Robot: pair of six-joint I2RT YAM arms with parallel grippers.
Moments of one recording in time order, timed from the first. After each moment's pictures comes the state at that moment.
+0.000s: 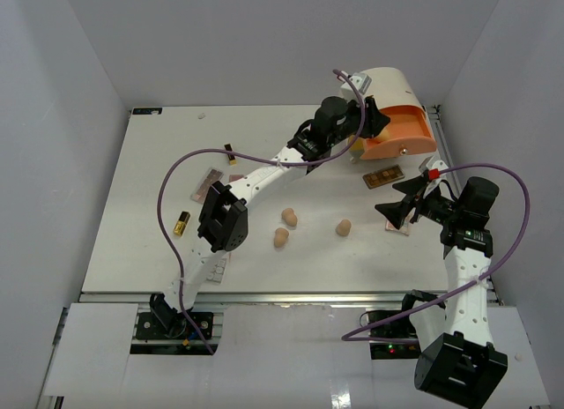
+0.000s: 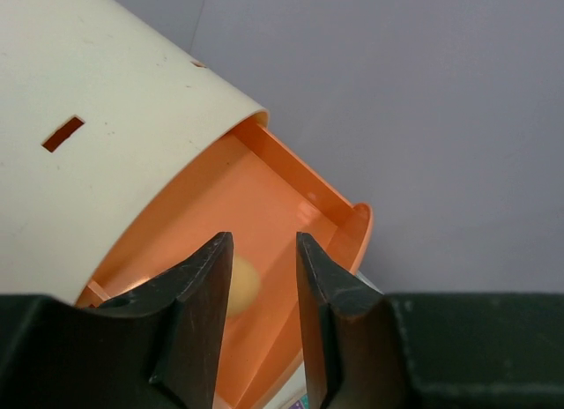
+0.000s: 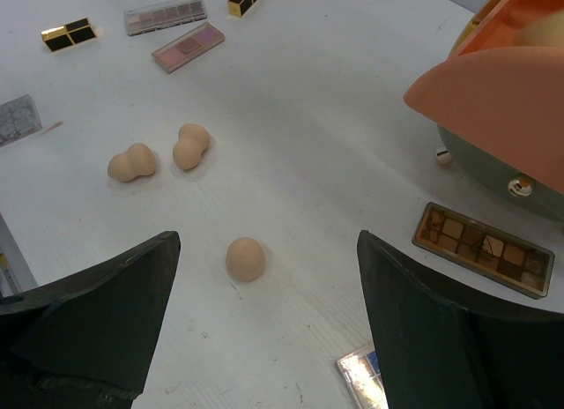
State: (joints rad) left arm -0.83 2.40 2.32 0.10 0.09 -0.42; right arm -0.31 0.83 0.66 -0.26 -1.17 -0.37
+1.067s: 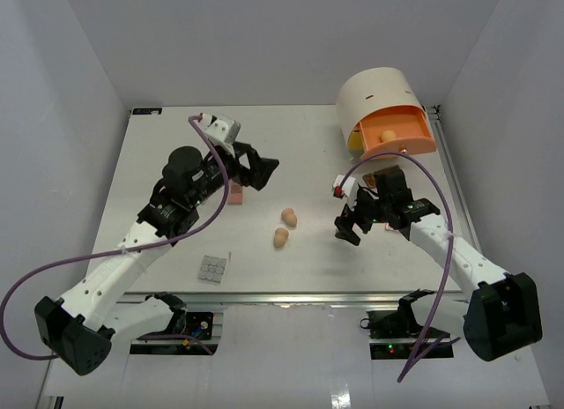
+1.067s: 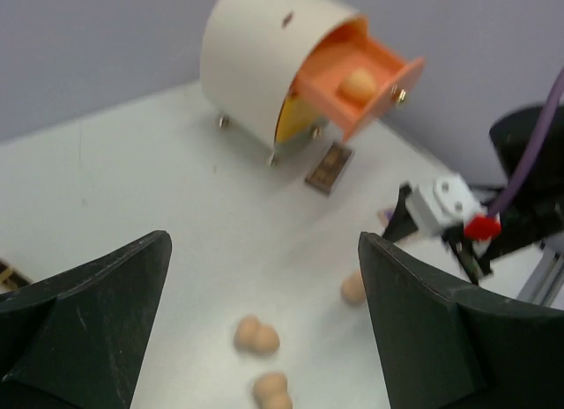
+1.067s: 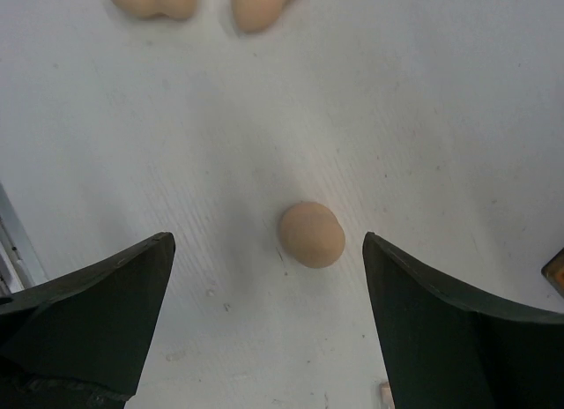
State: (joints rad) left arm -0.59 1.08 1.07 0.02 0.16 -0.18; right arm 0.37 1.14 0.76 -0.47 -0.59 -0.64
